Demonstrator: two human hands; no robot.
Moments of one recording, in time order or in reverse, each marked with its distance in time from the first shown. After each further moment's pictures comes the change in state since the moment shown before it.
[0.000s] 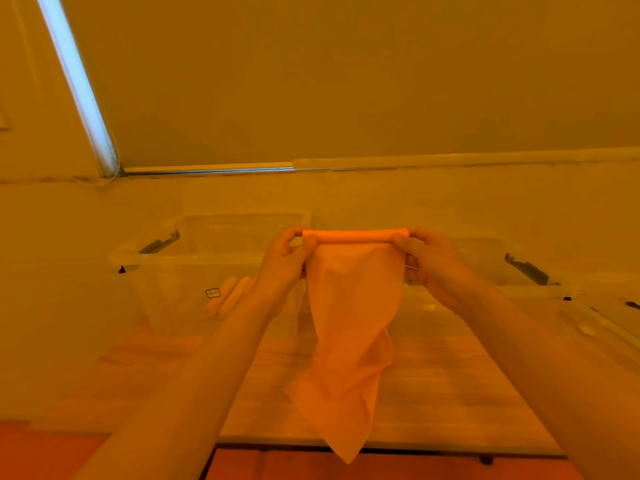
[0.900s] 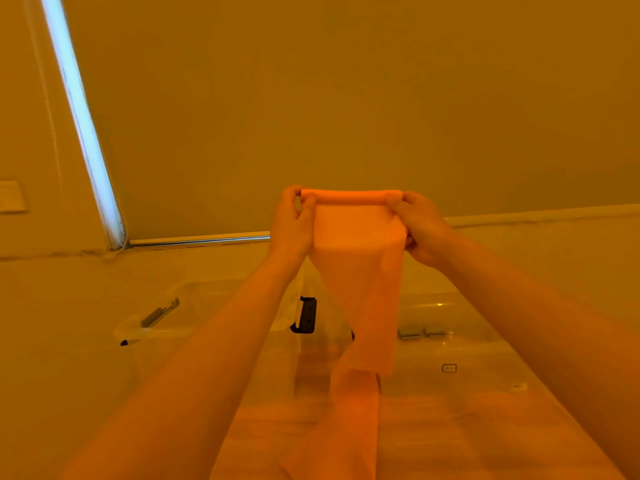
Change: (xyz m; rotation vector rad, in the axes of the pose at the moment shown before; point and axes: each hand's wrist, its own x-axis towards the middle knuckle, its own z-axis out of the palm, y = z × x) left_hand 0.050 0.152 0.040 0.196 0.163 0.378; right_hand 0.030 -0.150 0.018 -0.025 0.031 -0.222
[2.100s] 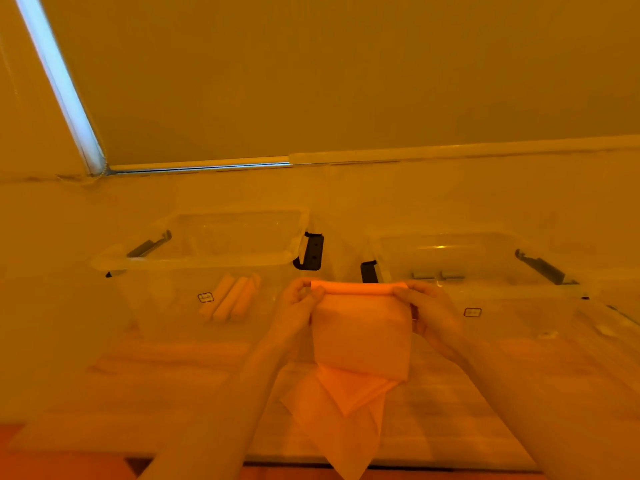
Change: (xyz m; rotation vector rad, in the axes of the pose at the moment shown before) left_hand -0.139 -0.190 -0.007 -0.128 -0.262 -0.614; right_hand -0.076 0.225 -0.030 -0.036 0.048 0.438
